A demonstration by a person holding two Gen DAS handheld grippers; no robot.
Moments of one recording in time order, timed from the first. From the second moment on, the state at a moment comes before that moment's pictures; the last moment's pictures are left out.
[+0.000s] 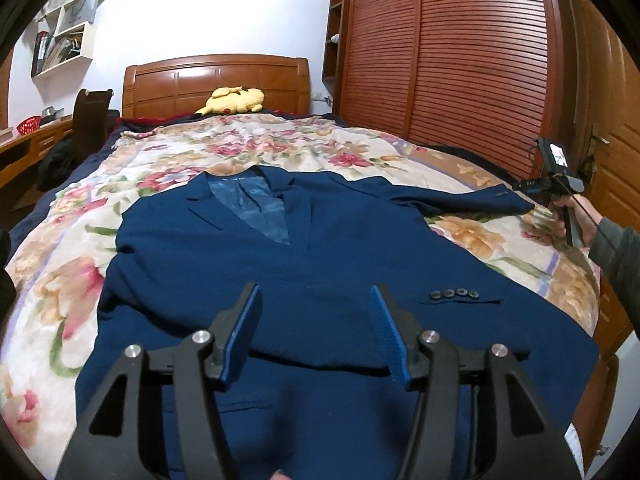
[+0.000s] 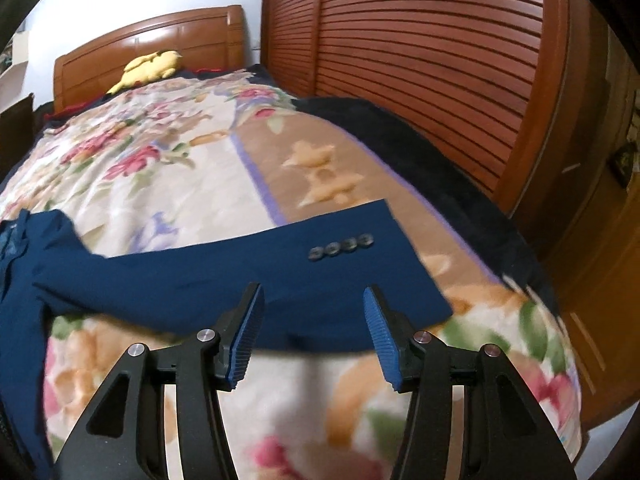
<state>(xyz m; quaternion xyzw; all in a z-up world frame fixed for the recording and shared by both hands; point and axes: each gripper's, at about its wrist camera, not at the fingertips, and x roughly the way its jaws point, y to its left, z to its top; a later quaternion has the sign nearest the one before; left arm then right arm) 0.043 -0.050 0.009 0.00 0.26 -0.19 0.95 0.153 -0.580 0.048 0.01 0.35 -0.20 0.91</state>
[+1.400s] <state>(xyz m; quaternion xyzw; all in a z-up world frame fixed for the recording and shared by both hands) 0.035 -0.044 0.004 0.01 0.27 -0.18 0.94 0.146 -0.489 0.105 -0.09 0.33 -0.12 0.93</state>
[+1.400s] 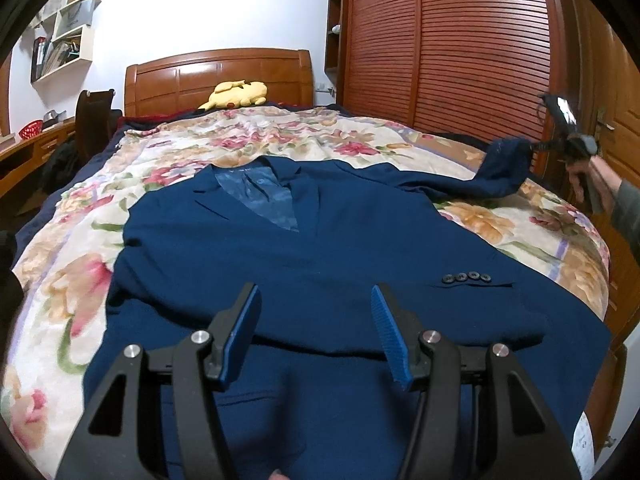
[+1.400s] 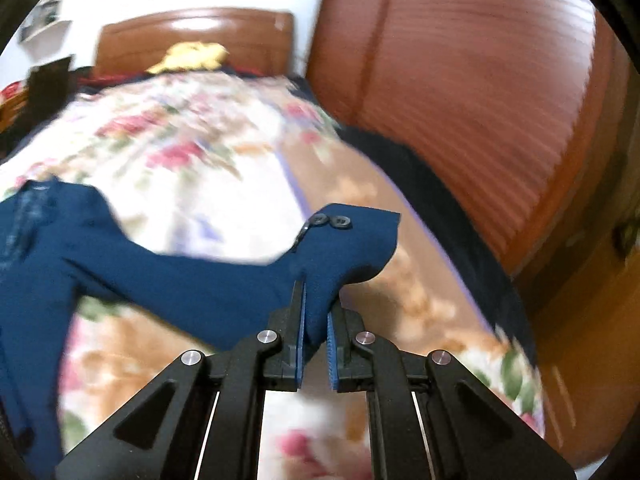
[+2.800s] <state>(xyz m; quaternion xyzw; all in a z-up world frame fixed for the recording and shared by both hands) -0.023 0.085 0.025 -0.03 0.23 -0.09 0.97 0.068 -0.072 0.133 -0.17 0.28 0.24 0.91</state>
